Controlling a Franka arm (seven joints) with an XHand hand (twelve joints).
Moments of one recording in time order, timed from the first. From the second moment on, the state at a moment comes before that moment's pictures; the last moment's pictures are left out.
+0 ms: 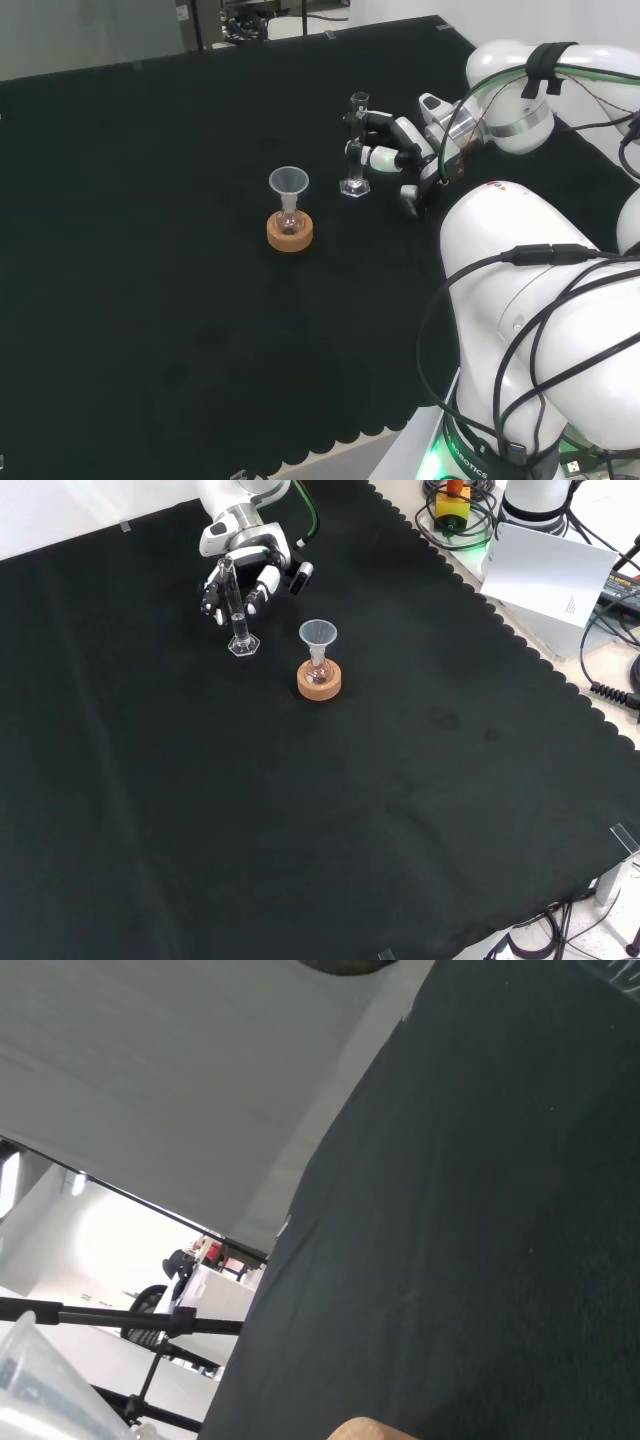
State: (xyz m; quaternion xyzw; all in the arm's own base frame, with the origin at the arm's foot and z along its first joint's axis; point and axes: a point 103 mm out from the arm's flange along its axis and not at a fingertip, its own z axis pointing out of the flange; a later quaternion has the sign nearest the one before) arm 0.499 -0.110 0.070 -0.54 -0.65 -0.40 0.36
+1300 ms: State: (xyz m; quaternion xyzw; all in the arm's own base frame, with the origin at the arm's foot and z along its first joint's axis) arm 0.499 -0.111 0.070 -0.53 -0.65 -0.41 0.36
